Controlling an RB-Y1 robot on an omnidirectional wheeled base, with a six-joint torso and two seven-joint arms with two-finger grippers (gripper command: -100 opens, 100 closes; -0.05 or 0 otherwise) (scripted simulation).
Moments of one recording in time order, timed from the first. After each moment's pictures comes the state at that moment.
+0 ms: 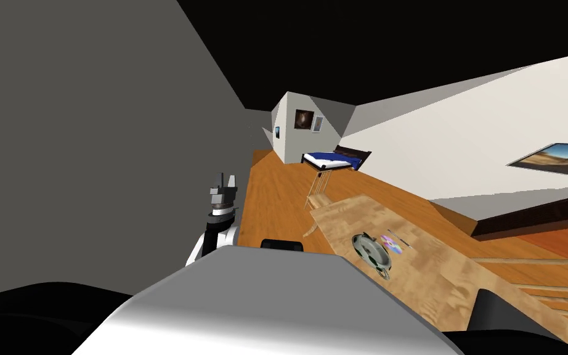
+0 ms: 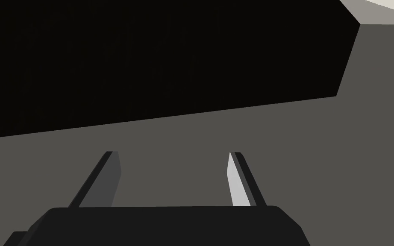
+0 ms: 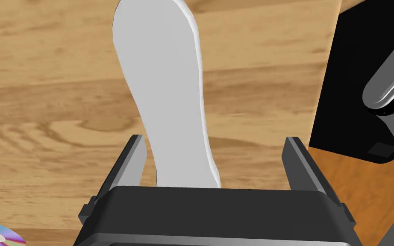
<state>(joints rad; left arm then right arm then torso) 0.50 -0.01 0.03 -2.24 -0.10 -0.64 0.08 0.61 -1.25 0.74 -0.90 0.45 -0.49 0.29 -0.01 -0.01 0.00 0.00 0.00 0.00</state>
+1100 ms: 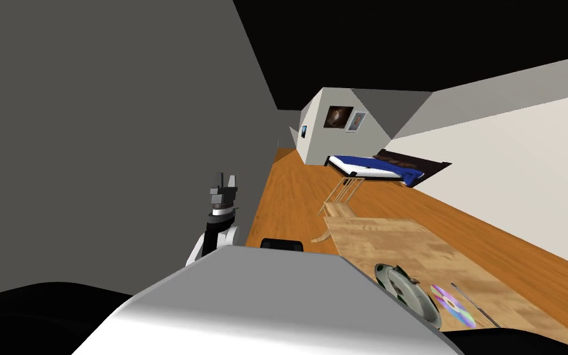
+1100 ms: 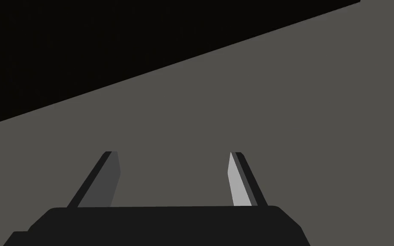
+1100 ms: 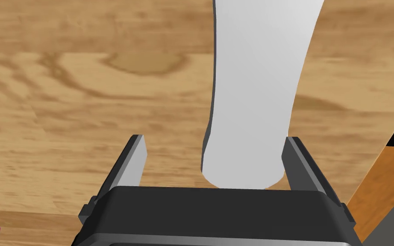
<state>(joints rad) 0.50 -0.01 0.03 -2.24 -0.10 -0.64 0.08 0.67 -1.04 0.55 -0.66 0.51 -0.60 0.28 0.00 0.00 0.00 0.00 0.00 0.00</state>
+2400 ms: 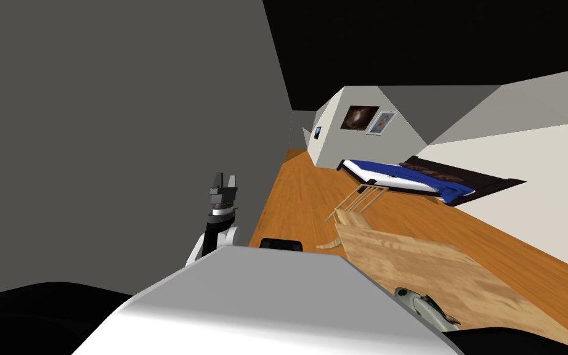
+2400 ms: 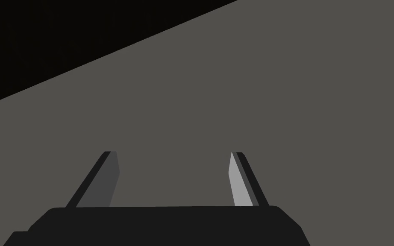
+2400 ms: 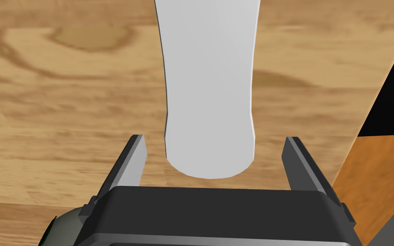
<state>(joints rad) 0.50 -0.01 0.03 -2.24 -0.10 -0.64 0.08 0.71 -0.90 0.43 -0.54 0.53 -0.64 0.28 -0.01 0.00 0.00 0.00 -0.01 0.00</state>
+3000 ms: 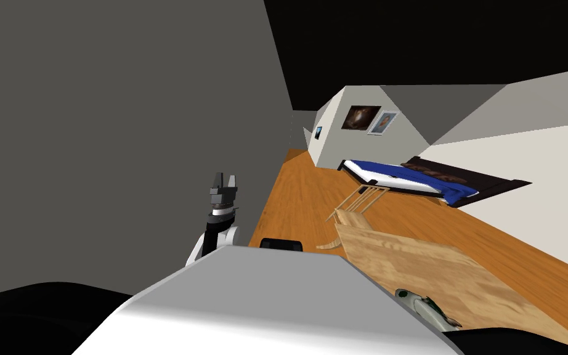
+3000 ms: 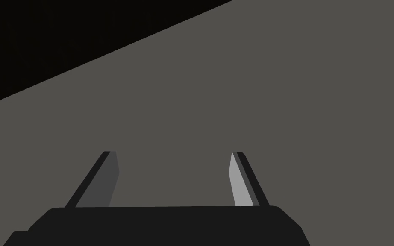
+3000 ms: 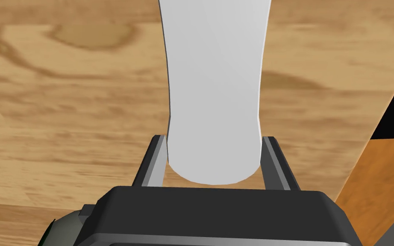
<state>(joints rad) 0.50 -0.01 0.03 -2.24 -0.10 -0.64 0.08 0.69 -0.87 0.43 -0.50 0.53 -0.63 0.29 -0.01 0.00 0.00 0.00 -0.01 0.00</state>
